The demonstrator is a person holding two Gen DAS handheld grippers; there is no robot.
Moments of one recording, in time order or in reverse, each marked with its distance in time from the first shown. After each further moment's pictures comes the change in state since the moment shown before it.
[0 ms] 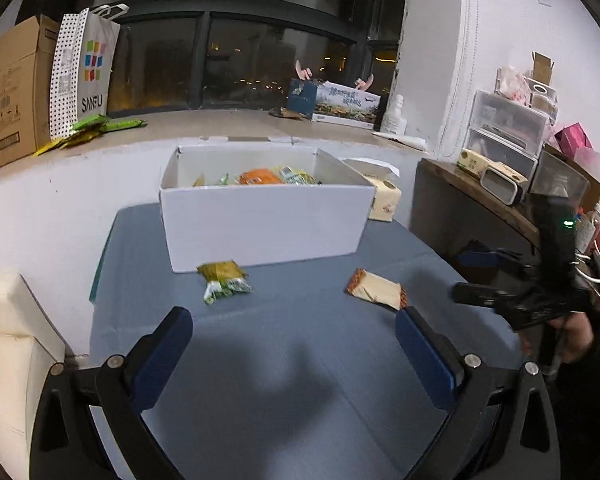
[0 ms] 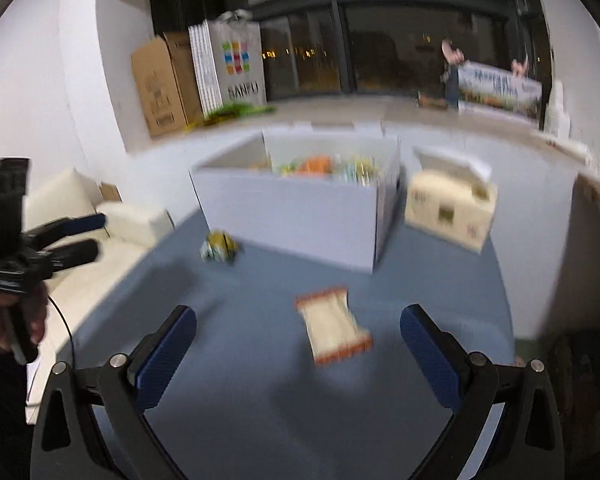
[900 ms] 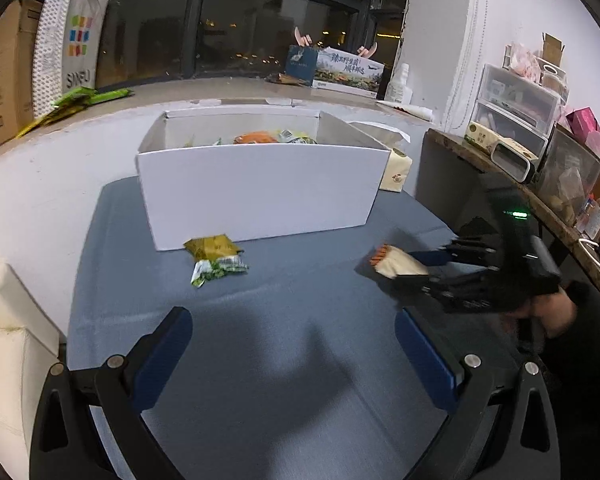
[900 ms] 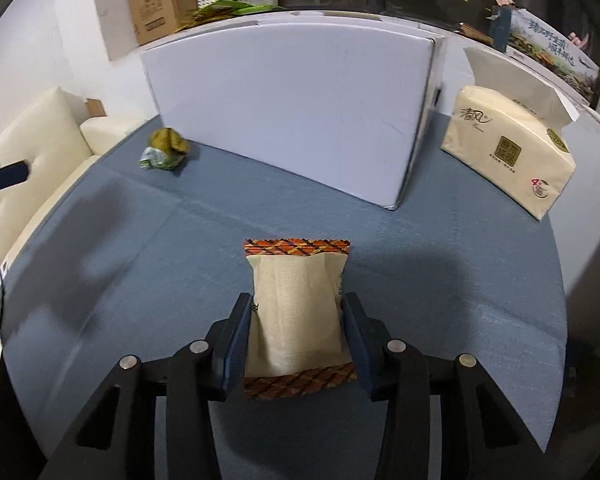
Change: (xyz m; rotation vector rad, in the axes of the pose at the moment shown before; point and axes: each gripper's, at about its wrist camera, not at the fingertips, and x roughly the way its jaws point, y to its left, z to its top) left arm 0.057 0.011 0.002 -0.004 0.117 -0.005; right arm 0.104 -0.016 -0.006 -0.127 0.245 0.012
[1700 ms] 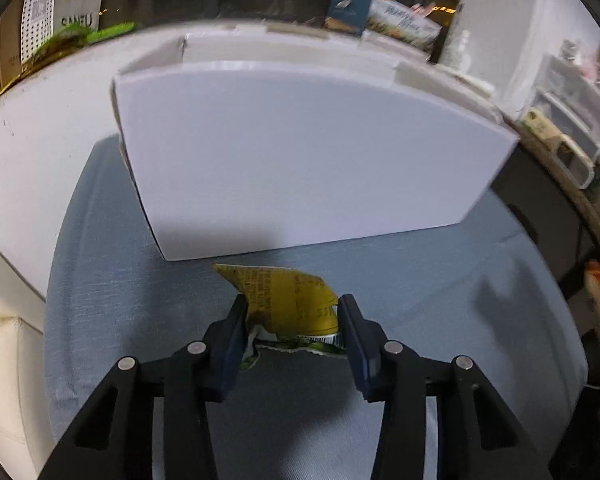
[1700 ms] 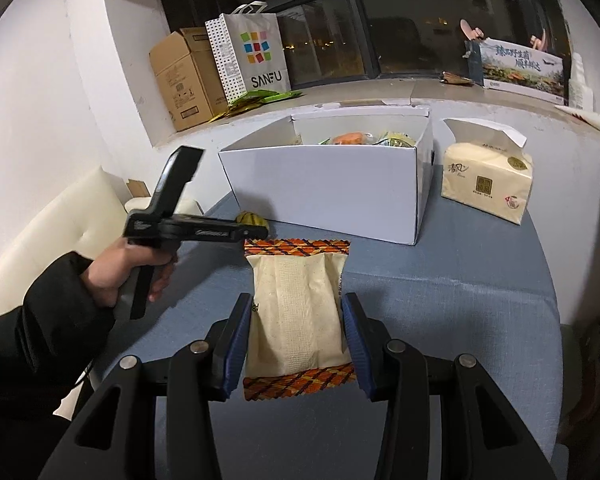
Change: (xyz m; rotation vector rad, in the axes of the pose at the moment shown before) left arm 0.103 0.059 0.029 -0.066 0.137 0.033; right arm -0.097 0.029 -0.027 0.134 -0.250 0.121
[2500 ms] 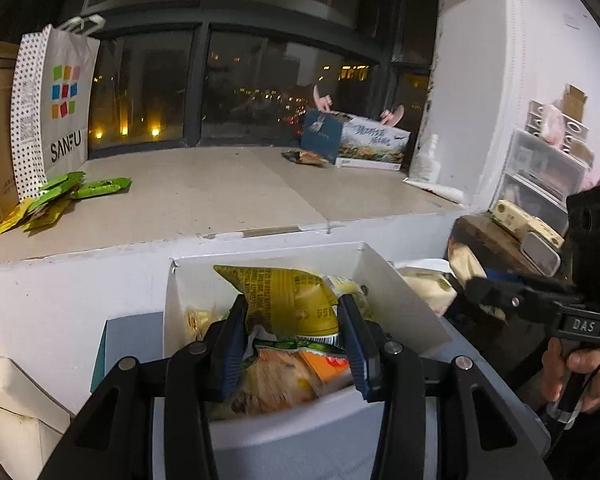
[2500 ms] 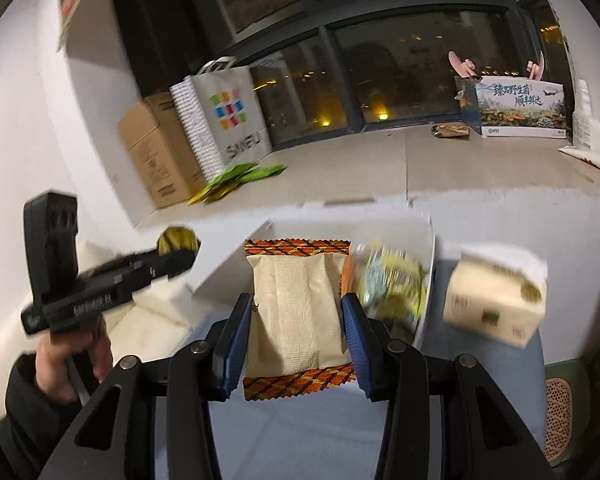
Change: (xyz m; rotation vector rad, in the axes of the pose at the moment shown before) left arm -0.075 -0.006 0.165 0.064 -0.284 -0.025; right arm 0.047 -0.035 0.176 0.107 -0.132 -0.013
